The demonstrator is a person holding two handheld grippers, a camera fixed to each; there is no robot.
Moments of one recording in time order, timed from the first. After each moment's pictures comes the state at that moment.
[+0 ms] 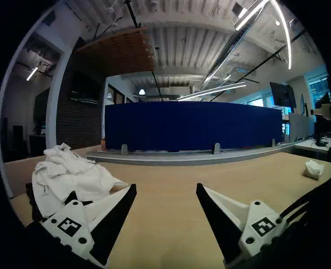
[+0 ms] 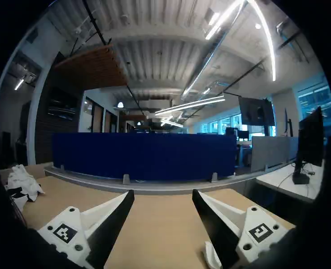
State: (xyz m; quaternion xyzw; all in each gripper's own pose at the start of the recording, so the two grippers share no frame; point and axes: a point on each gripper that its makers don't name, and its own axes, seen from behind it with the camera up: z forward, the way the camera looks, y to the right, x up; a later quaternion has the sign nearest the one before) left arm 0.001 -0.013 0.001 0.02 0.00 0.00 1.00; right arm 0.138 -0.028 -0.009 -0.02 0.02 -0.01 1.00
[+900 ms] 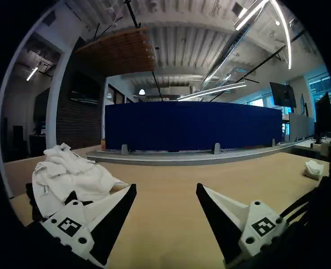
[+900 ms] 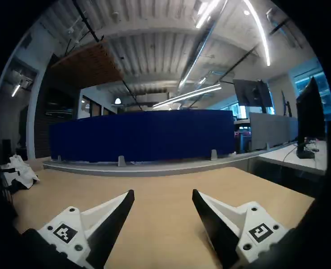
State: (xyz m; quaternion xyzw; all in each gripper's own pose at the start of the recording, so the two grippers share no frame) left arm 0.001 -0.013 0.001 0.02 0.00 0.00 1.00; right arm 0.018 0.003 0.001 -0.02 0.00 0.03 1.00
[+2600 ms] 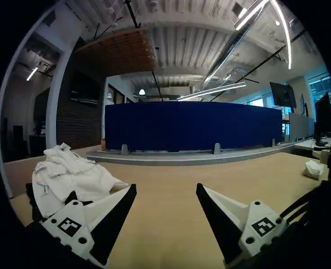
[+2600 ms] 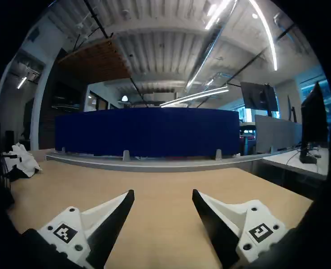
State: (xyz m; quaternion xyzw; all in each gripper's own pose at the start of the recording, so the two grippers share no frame) left arm 0.001 -0.012 0.000 0.02 0.00 0.00 1.00; right arm 0.002 -0.006 -0.003 0.00 0.00 0.00 1.00
